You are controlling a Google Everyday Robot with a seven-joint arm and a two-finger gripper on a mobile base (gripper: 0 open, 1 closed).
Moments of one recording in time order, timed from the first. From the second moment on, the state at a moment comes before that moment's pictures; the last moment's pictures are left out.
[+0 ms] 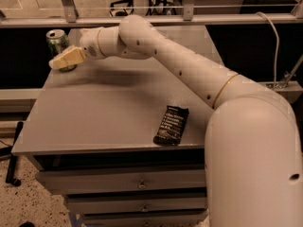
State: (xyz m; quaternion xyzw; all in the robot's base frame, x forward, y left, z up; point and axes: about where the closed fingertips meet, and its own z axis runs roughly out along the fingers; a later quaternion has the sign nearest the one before) arm 0.735 0.247 0.894 -0.48 0.62 0.35 0.51
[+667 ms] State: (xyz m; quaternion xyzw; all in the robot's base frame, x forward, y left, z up) arm 0.741 0.275 0.896 -0.46 0.60 0.39 0.52
